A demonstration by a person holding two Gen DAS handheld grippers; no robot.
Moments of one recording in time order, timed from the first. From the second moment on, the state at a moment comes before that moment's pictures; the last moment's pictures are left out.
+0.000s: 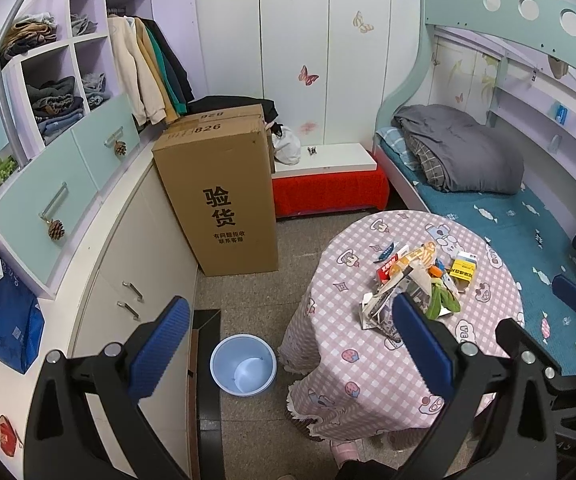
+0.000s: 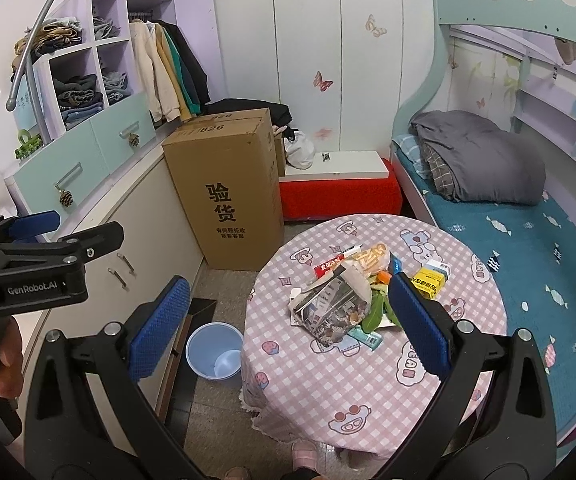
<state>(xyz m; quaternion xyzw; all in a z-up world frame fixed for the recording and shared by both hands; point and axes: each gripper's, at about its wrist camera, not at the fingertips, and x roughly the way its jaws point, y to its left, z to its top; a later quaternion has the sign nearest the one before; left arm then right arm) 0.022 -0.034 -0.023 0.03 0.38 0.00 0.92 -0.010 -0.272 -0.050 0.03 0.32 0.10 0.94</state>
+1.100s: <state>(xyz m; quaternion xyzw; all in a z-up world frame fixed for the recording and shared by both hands) 0.002 -0.021 -0.024 0.03 0.39 0.00 0.92 -0.029 -0.259 -0.052 0.03 0.33 0.11 0.94</state>
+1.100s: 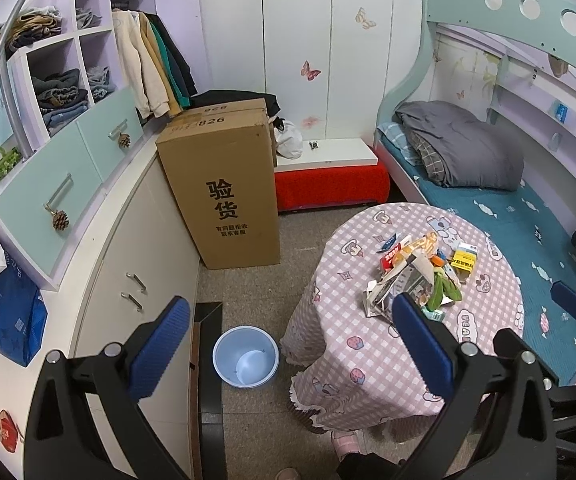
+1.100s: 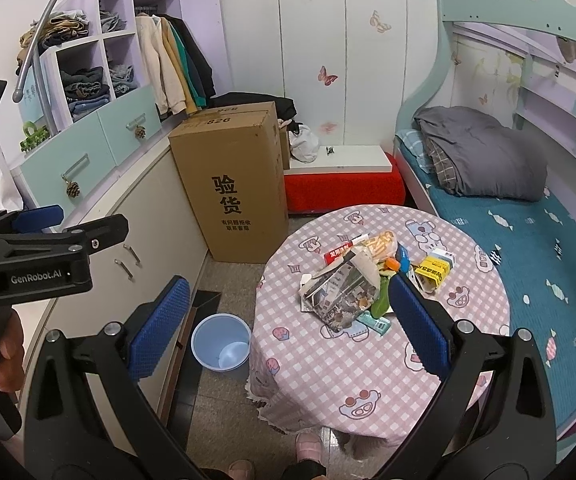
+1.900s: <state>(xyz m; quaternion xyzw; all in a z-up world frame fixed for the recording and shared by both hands) -0.024 0.017 -0.041 0.05 0.42 -0.02 0.91 -0.072 -0.234 -0.070 0.08 0.36 0.07 0.93</state>
